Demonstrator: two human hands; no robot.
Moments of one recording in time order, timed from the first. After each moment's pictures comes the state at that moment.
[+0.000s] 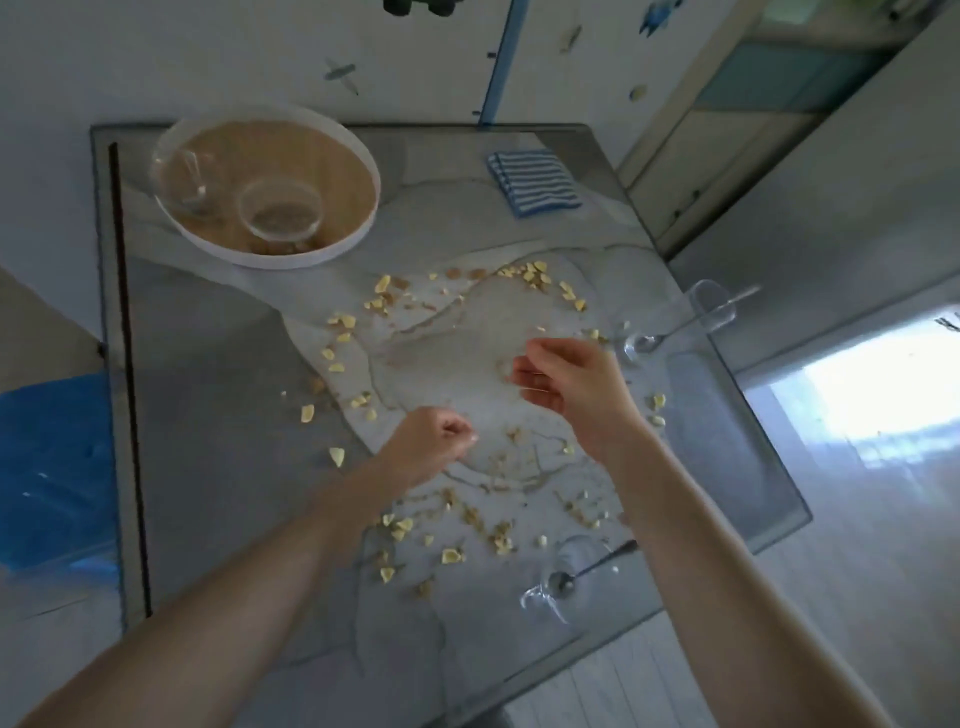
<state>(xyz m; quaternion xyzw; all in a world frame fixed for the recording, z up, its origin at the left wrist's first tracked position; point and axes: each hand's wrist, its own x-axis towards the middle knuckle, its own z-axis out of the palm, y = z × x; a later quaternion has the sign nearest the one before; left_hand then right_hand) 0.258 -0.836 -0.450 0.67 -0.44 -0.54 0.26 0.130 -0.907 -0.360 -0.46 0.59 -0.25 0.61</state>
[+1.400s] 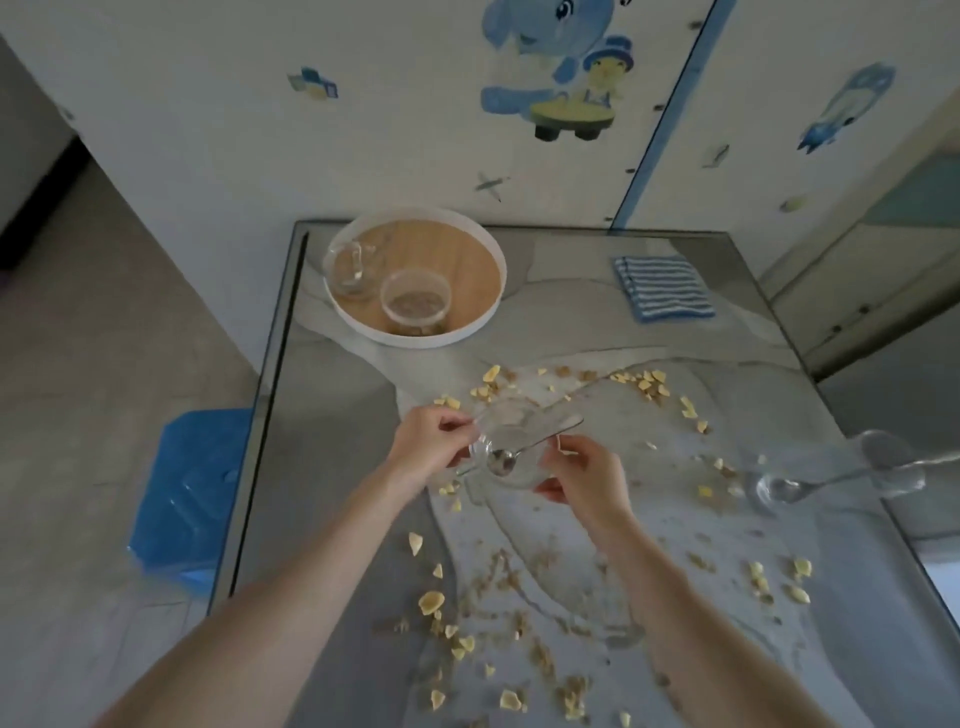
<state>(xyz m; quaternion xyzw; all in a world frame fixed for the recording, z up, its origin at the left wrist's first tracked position) 0.338 -0.874 -0.449 0.76 -0.23 -0.42 0.45 0.180 -0.943 -0.441 -0.58 0.58 -0.15 0.55</state>
